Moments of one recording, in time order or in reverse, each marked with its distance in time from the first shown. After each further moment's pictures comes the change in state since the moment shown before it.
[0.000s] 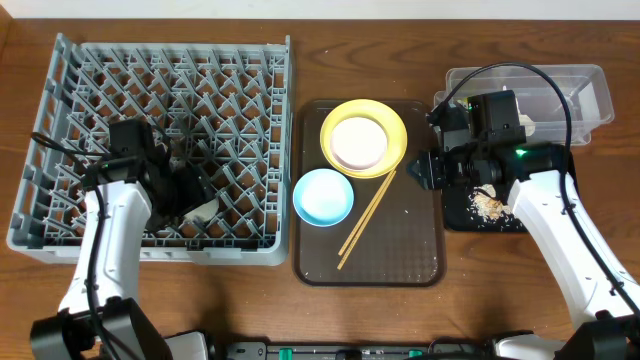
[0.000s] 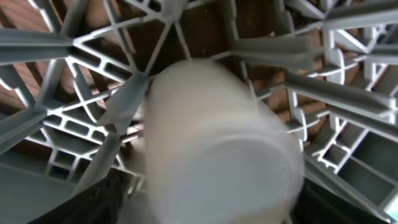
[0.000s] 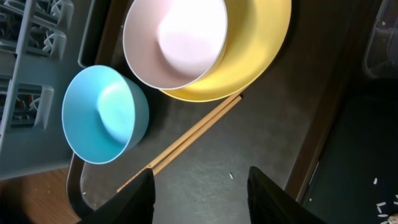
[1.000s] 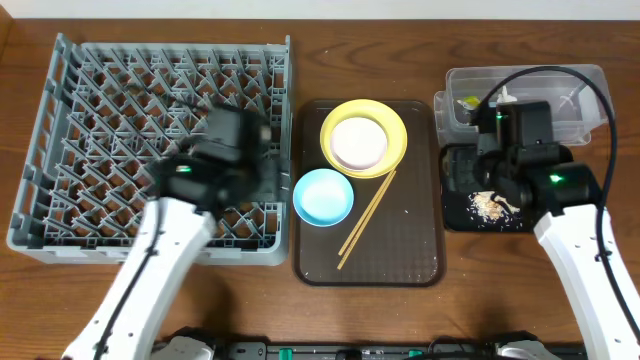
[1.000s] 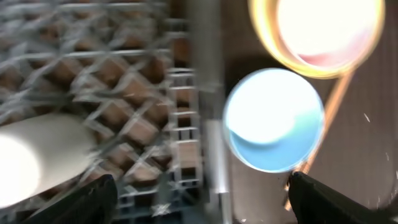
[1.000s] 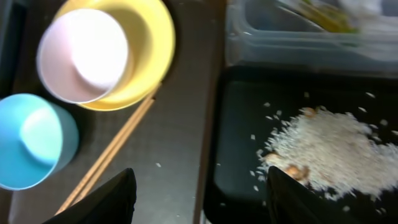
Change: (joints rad) left arm -0.597 -0.111 0.193 -0.069 -0.107 0.011; right arm -0.045 -0.182 0.000 -0.096 0.321 0.059
